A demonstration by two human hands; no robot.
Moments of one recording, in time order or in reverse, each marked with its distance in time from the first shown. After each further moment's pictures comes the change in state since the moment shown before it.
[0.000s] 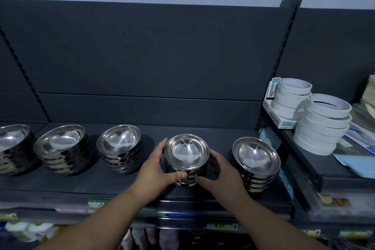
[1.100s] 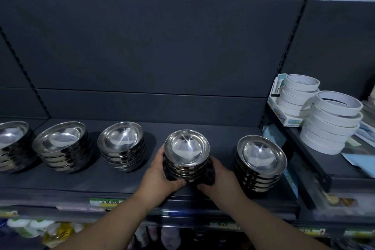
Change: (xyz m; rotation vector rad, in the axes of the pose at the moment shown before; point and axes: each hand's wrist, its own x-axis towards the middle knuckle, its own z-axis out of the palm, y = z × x) left_hand 0.008 -0.044 0.013 -0.064 -0.016 -0.041; right_hand 0.005 0.014 0.019 -0.226 -0.112 0.092
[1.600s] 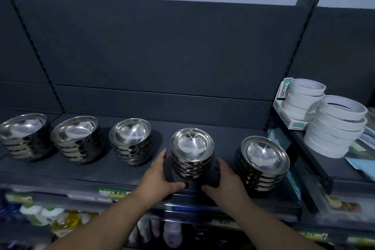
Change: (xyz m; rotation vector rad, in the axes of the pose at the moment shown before) left_hand -0.022 0.003 -0.016 0.171 -0.003 -0.120; right_hand -0.018 -0.004 -0.002 -0.077 -0.010 0.057
